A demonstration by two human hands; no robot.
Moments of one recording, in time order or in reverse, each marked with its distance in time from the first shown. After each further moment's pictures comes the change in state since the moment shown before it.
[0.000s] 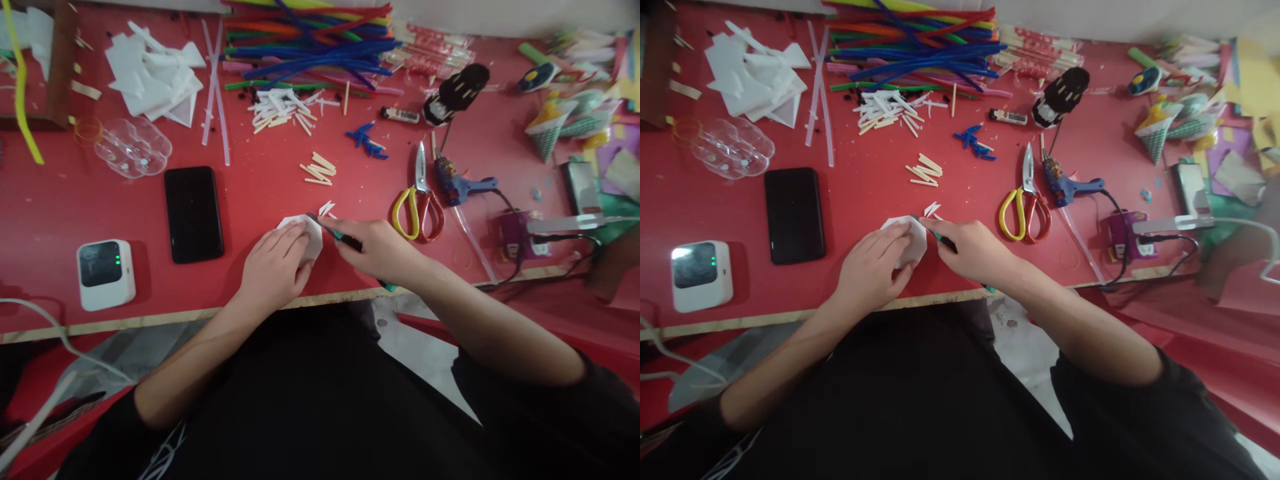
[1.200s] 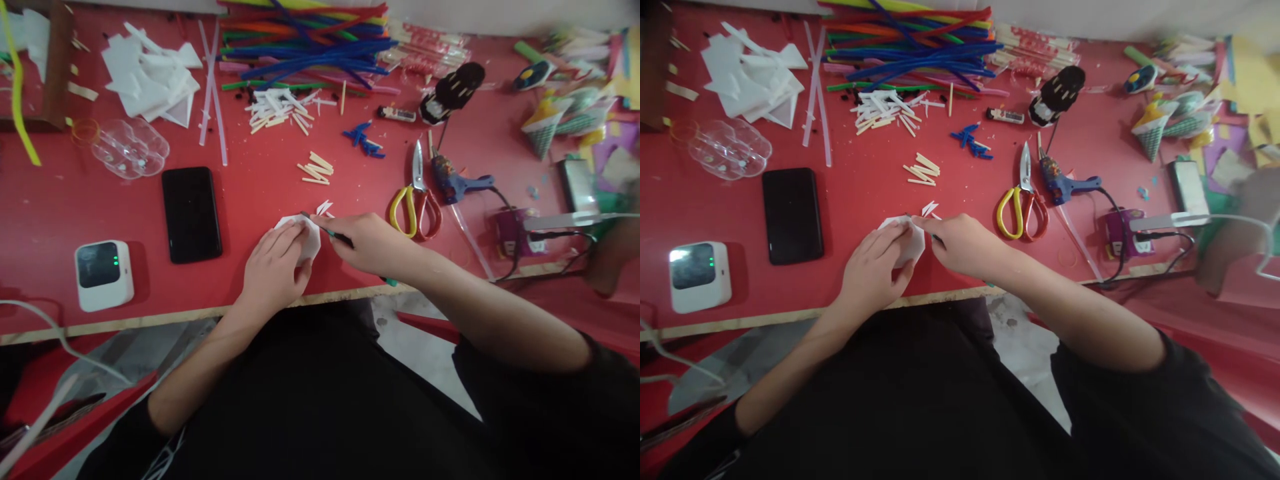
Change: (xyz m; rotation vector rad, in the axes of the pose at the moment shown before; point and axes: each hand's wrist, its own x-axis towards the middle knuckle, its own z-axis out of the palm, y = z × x) left_hand -0.004 0.005 0.009 -0.081 0.006 -0.112; right_hand 0.013 -0.011 -0.010 -0.162 -0.133 -0.042
